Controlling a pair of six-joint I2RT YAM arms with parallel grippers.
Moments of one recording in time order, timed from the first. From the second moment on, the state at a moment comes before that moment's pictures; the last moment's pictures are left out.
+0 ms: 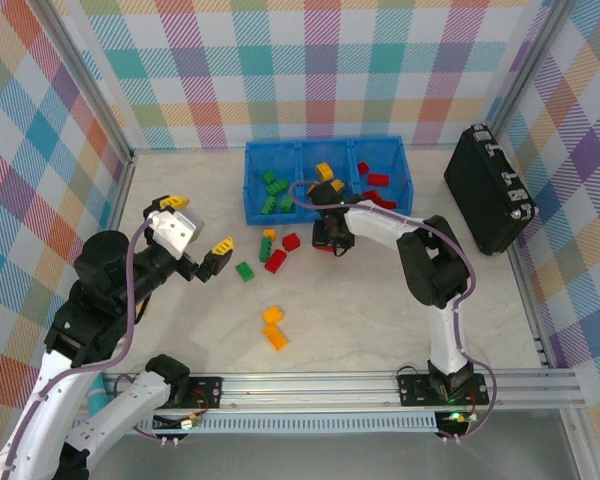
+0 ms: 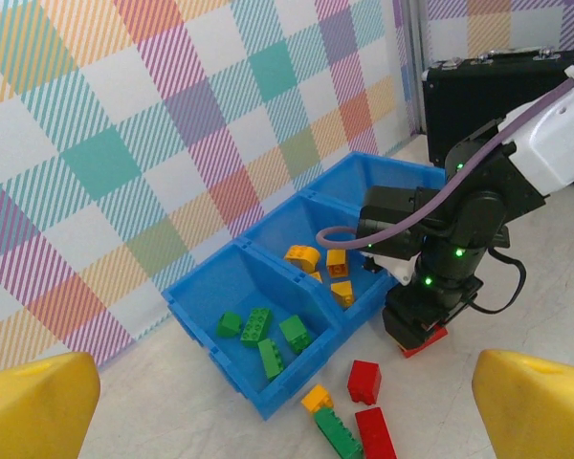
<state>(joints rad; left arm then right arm) -0.47 0.67 1.11 -0.61 0.11 0.34 0.61 2.06 1.51 -0.69 0.10 0.60</state>
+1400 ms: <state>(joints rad) -0.47 0.77 1.16 -0.66 0.08 0.34 0.26 2.22 2.02 -0.75 0.27 0.22</state>
